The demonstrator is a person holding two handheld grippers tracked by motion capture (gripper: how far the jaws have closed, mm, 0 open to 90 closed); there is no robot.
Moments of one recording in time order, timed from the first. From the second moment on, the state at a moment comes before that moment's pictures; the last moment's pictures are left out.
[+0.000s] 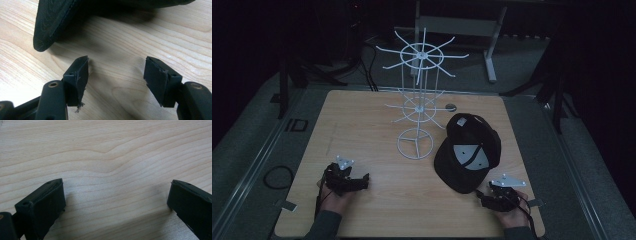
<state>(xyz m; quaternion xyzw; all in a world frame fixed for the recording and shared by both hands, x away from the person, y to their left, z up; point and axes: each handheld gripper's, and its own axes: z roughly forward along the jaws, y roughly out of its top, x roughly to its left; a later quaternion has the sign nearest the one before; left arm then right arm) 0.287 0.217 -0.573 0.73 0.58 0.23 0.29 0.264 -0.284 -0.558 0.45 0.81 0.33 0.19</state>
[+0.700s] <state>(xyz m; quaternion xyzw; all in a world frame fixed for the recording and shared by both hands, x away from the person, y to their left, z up) 0.287 0.217 -0.573 0.73 0.58 0.23 0.29 0.268 -0.282 -0.553 0.46 0.82 0.31 0.18</state>
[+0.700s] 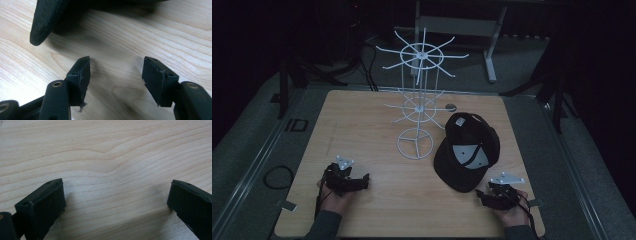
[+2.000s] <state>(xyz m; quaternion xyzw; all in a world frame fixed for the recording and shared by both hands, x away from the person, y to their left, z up) 0.287 0.217 -0.573 0.73 0.58 0.23 0.29 0.255 -0.265 -0.527 0.41 0.82 0.37 0.15</state>
